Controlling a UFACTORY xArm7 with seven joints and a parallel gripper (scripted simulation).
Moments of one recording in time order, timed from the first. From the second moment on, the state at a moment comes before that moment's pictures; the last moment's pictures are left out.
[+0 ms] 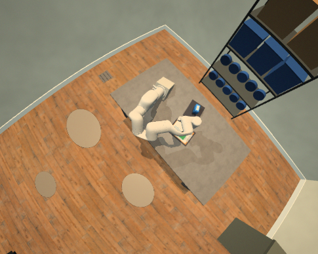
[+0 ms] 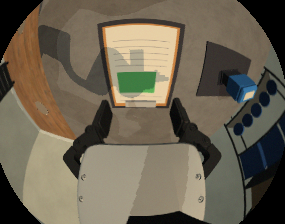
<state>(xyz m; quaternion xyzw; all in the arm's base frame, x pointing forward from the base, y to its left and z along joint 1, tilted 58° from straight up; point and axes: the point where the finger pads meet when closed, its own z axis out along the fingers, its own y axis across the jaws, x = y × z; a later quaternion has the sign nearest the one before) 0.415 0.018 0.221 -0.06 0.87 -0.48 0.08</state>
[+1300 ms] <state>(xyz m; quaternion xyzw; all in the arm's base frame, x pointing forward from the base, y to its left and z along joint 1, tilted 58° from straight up) 0.407 0.066 0.251 -0.48 0.73 -0.47 -0.16</state>
